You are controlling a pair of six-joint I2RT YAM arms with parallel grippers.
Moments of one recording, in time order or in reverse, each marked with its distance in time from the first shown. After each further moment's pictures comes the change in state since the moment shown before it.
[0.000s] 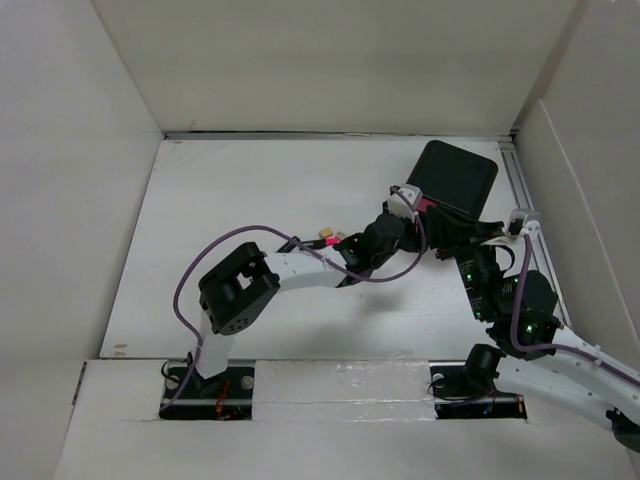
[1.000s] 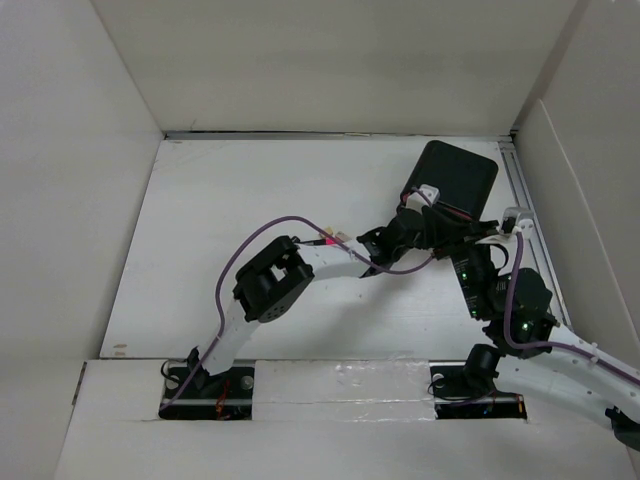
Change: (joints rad) left arm 0.012 0.283 0.298 -0.125 -0.002 0.036; right arm 0.000 0.023 0.000 0.000 -0.001 0.000
